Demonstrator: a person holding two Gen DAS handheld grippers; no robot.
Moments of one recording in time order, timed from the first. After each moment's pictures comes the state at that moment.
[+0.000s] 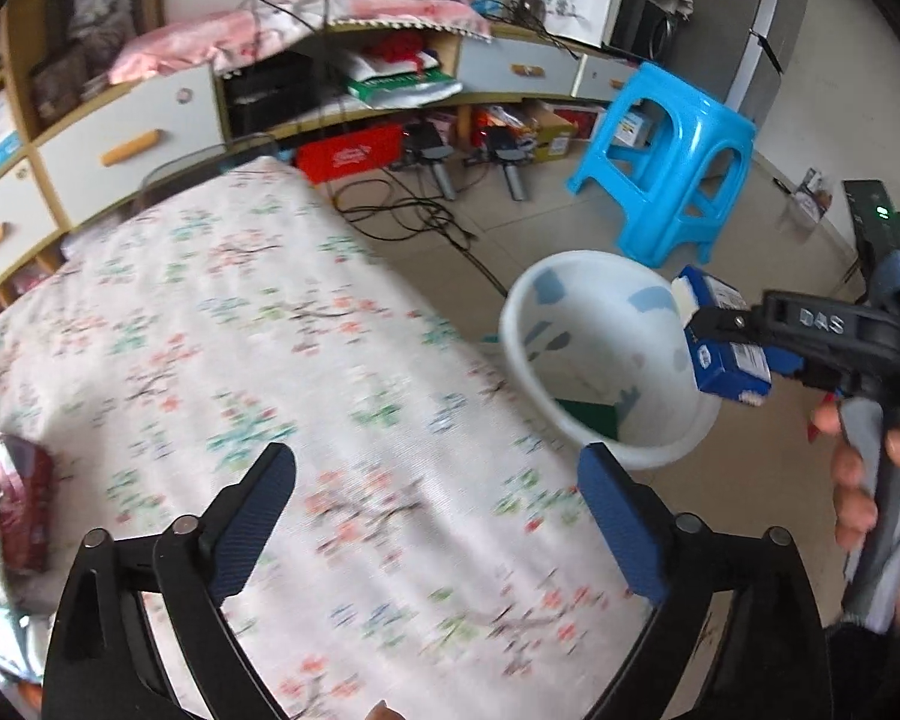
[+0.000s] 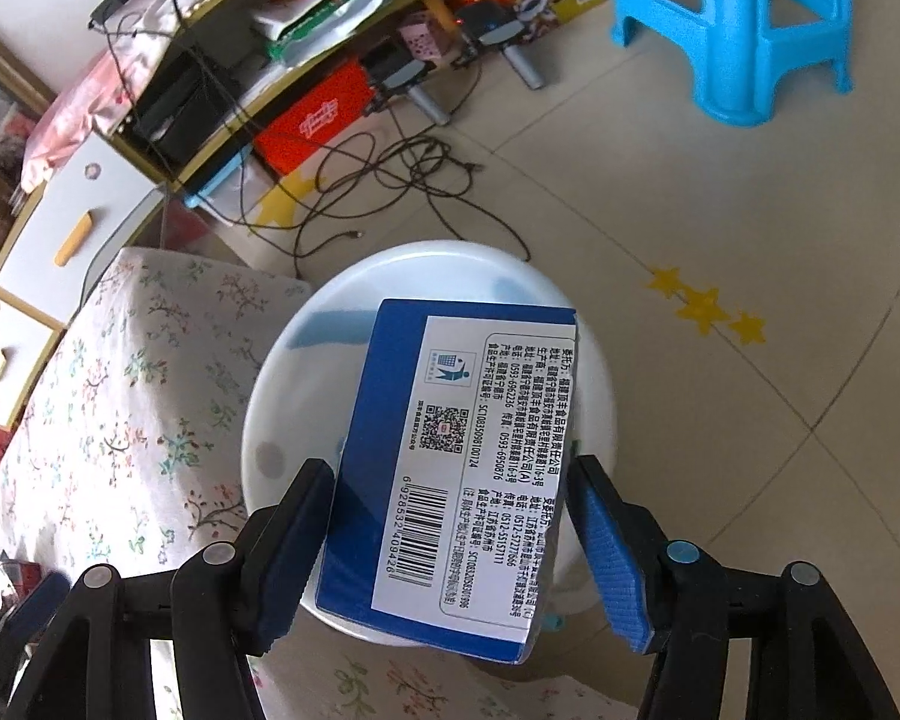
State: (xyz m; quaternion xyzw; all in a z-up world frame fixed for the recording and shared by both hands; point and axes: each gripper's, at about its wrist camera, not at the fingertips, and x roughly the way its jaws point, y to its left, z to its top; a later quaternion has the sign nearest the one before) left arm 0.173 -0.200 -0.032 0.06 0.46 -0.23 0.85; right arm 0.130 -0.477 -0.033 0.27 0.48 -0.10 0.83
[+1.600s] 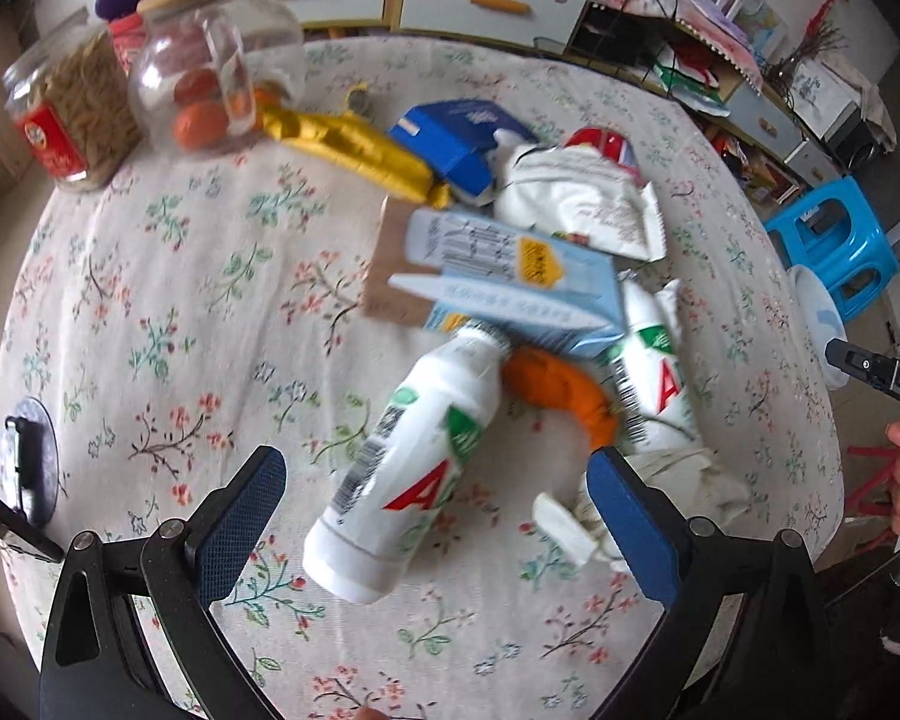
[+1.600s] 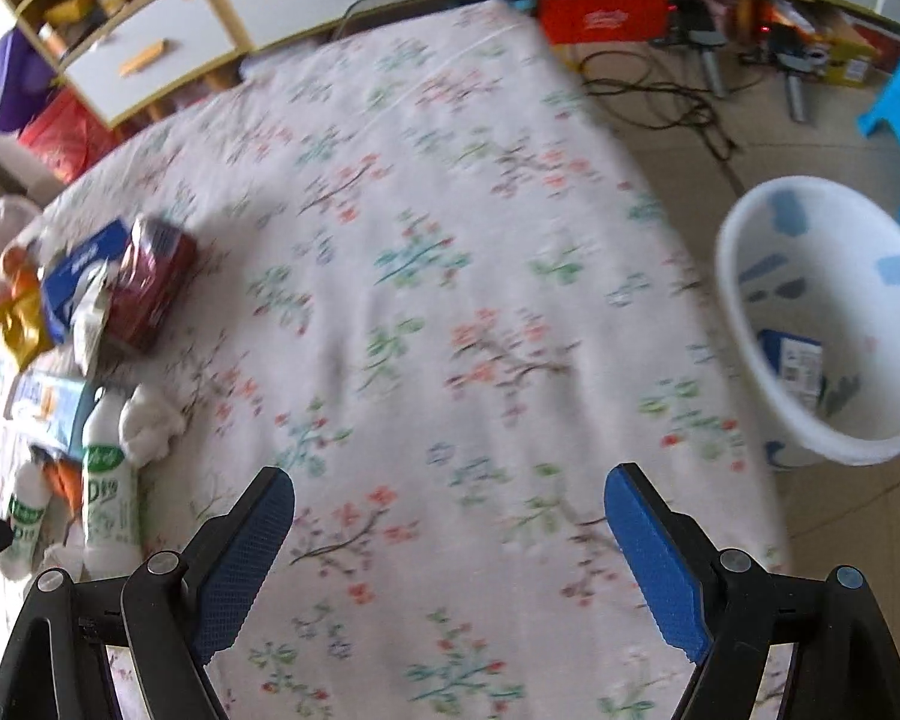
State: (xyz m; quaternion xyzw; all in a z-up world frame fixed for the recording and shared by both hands) left arm 0.082 0.151 -0.057 -0.08 0.57 -0.03 0.82; right arm 0.121 -0.213 -0.015 0.06 0.56 0.06 0.83
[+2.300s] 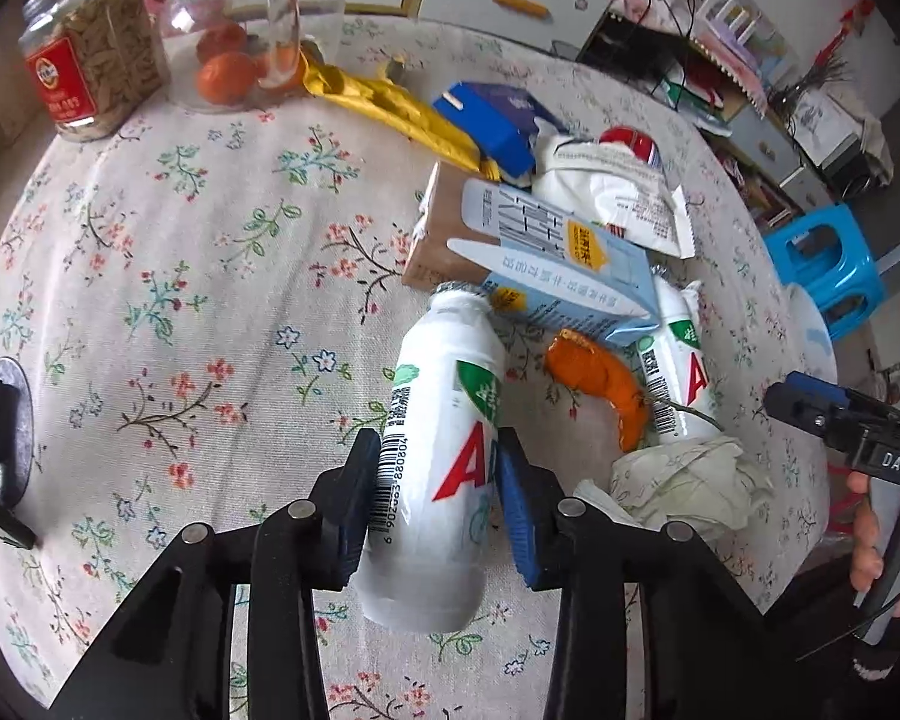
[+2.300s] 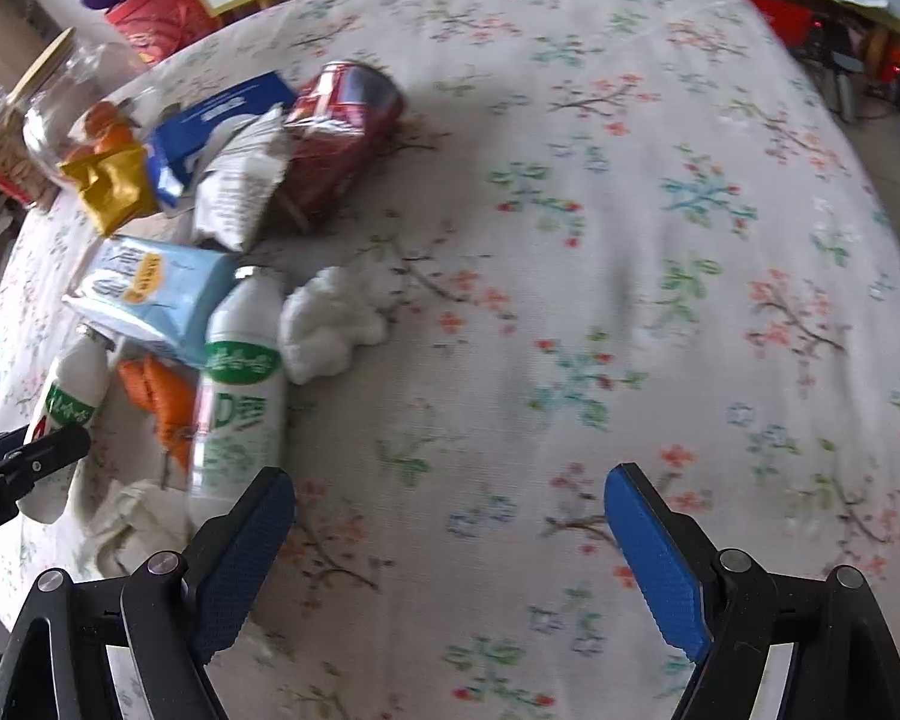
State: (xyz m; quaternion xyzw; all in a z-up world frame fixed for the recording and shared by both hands) left arm 0.058 0.180 -0.067 -0.12 0.56 -0.04 0.82; right arm 0.111 -0.101 -0.041 0.01 0.58 0.15 0.80
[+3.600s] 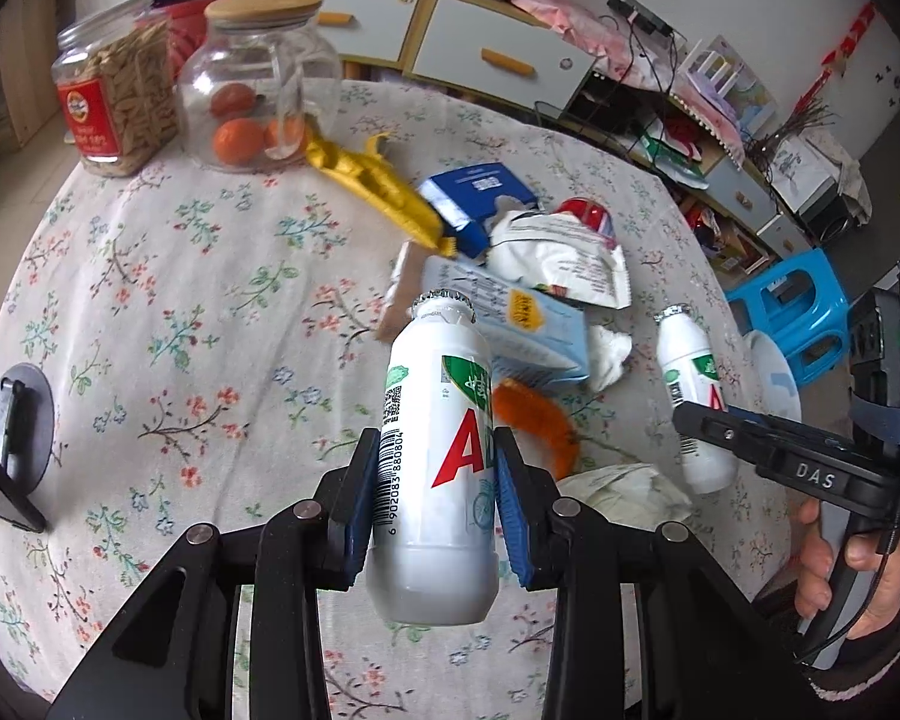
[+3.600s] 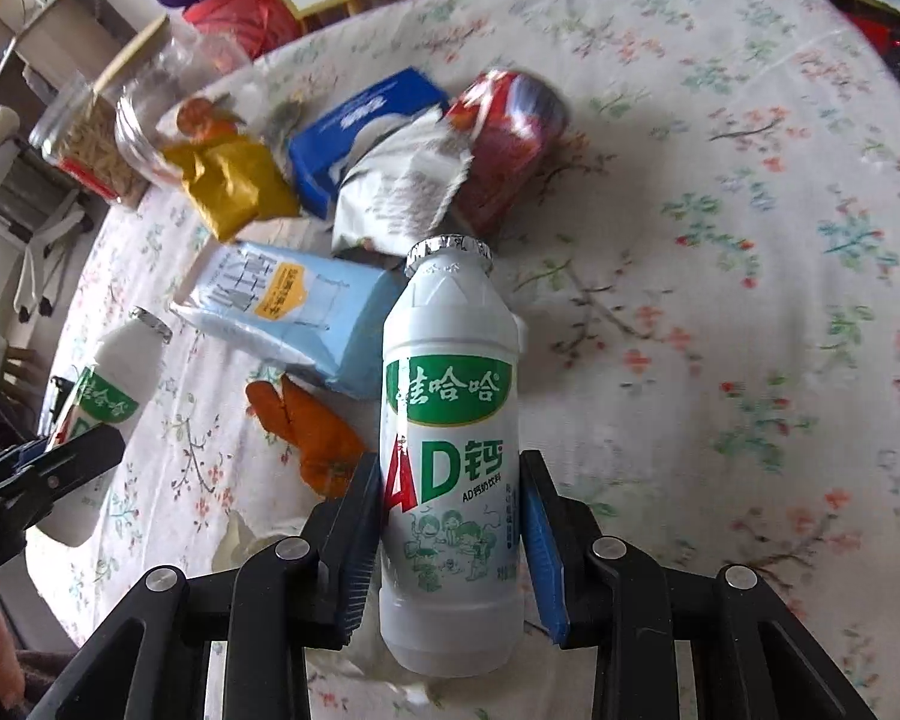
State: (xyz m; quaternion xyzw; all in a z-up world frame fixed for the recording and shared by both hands) left arm 0.044 0.171 -0.022 -0.15 0.51 -0.04 0.85; right arm 0.111 -0.058 -0.038 0.04 0.57 0.21 0.80
